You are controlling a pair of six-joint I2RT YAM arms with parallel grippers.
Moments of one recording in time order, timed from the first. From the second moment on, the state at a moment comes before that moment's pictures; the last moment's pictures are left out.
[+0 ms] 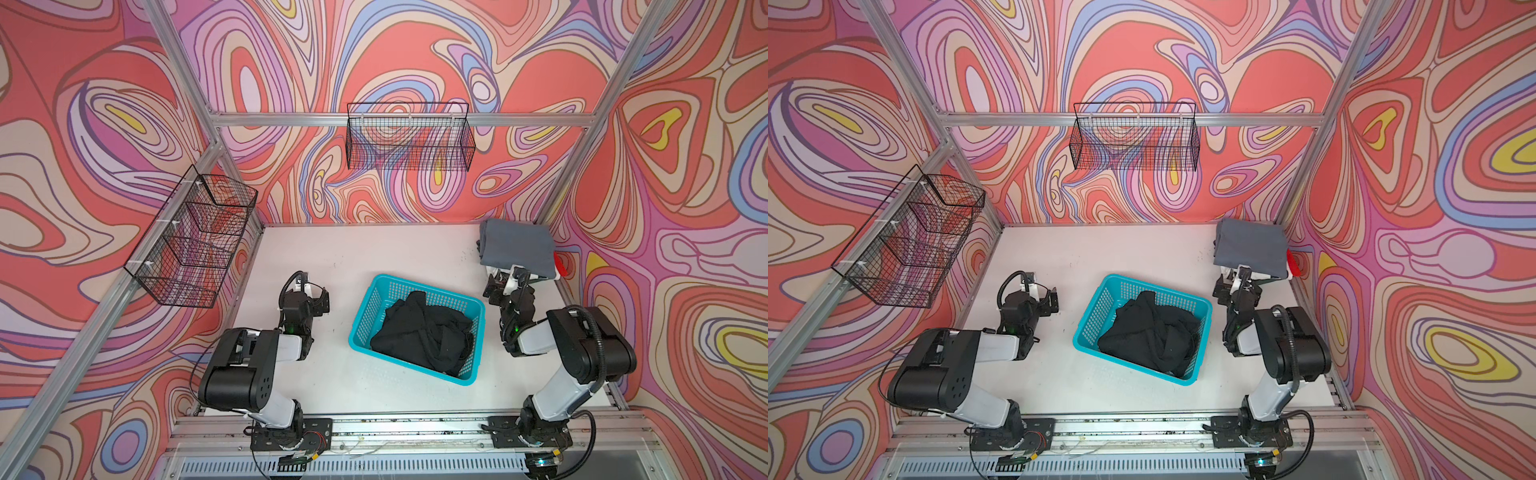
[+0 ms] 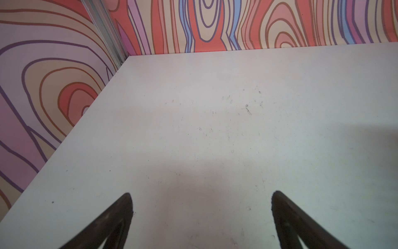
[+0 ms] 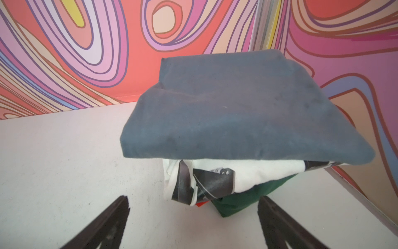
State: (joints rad) left arm -0.04 1.54 0.36 0.81 -0.16 0.01; right arm 0.05 1.71 0.38 1.14 0.26 0.09
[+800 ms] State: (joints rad) left arm -0.29 1.05 0.54 0.22 -0.52 -0.15; right arm 0.08 1.33 0.72 0.30 0.29 0.39
